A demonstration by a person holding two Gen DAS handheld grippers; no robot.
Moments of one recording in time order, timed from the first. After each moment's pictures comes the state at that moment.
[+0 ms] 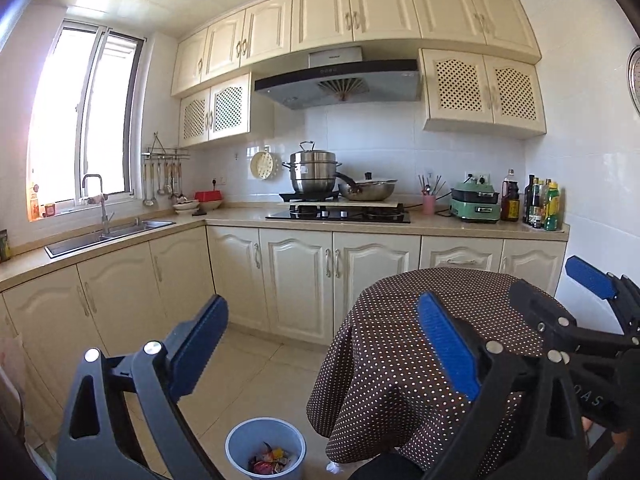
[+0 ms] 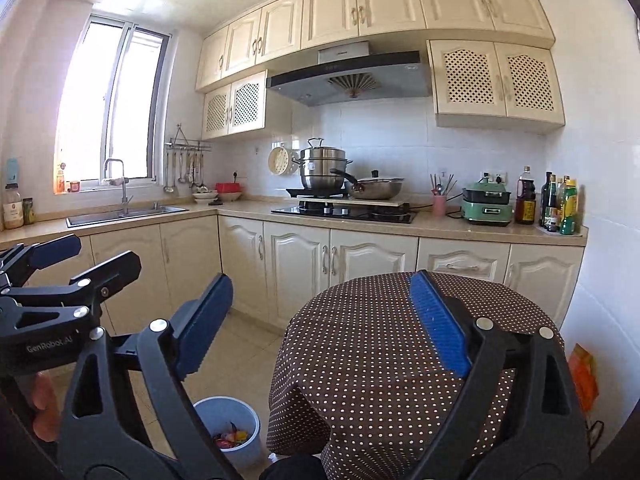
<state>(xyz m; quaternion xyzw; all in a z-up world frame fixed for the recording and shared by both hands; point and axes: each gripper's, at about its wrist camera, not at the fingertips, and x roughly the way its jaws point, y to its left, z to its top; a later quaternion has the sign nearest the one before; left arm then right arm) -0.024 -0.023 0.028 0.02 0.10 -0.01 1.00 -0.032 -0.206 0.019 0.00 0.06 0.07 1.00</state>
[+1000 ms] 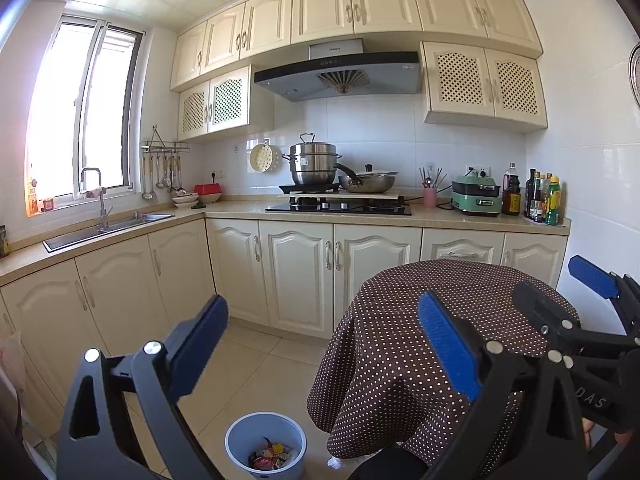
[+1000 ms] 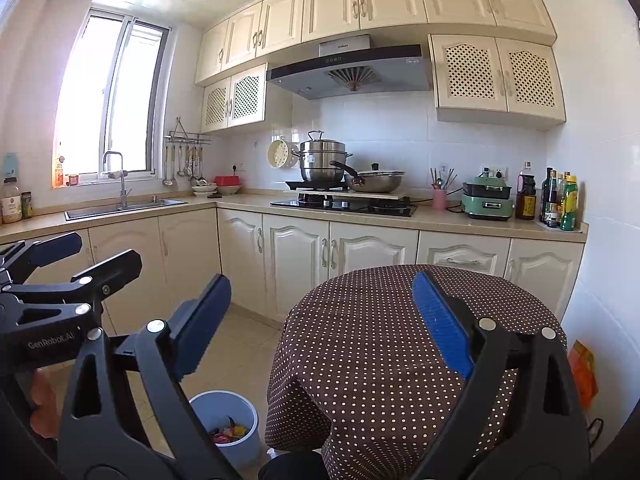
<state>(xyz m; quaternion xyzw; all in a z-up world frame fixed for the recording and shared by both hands) -0.014 -0.018 0.016 0.01 0.11 -0.01 0.99 -0.024 -0.197 0.007 -0.01 0.07 0.07 0.99</state>
